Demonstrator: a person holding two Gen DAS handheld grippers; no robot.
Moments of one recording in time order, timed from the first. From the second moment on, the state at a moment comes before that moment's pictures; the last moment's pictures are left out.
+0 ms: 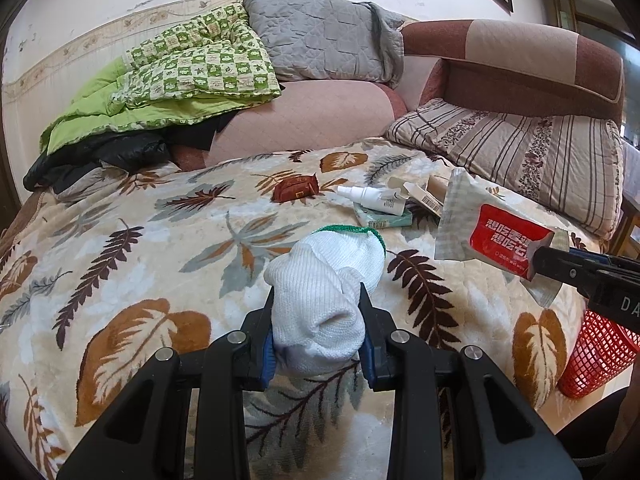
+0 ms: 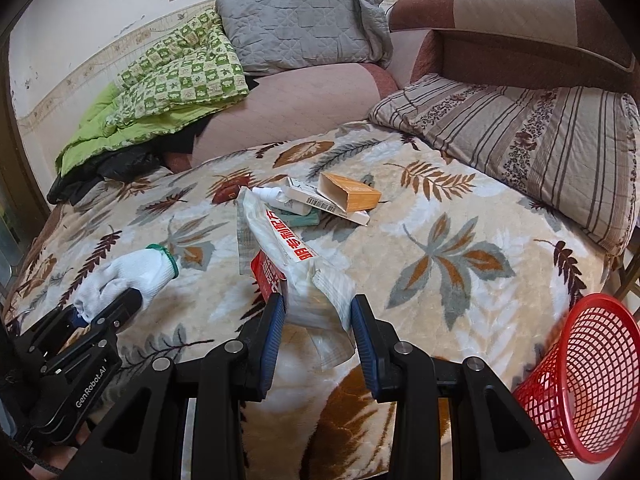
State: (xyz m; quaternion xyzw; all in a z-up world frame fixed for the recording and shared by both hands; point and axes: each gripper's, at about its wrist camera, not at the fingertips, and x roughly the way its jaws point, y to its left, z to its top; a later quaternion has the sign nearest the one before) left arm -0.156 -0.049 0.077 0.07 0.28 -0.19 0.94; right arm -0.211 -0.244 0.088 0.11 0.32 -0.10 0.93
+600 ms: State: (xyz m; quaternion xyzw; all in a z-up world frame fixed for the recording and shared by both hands) left arm -0.158 -0.054 0.076 0.07 0.28 -0.19 0.94; right arm -0.211 -0.244 0.088 0.11 0.32 -0.10 0.93
